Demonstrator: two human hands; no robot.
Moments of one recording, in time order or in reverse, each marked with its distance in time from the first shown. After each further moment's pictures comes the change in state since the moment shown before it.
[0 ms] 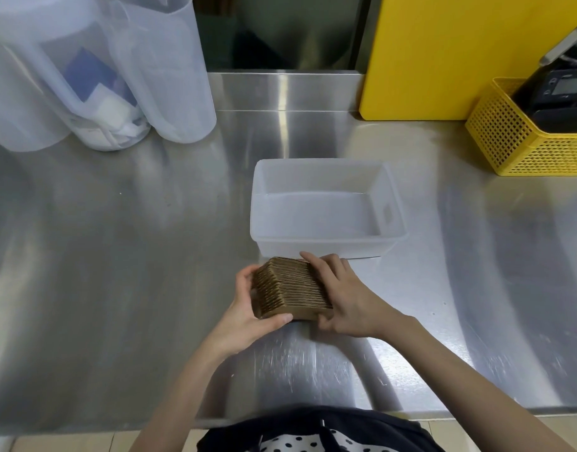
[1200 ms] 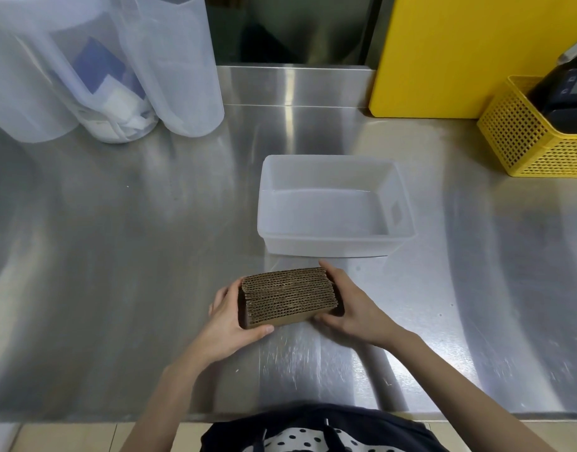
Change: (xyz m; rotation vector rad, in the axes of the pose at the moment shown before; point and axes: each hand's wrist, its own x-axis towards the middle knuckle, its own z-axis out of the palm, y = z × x) left_hand -0.013 -0.026 -0.022 0.402 0.105 -0.126; right_hand -0.005 0.014 0.024 0.397 0.021 0.141
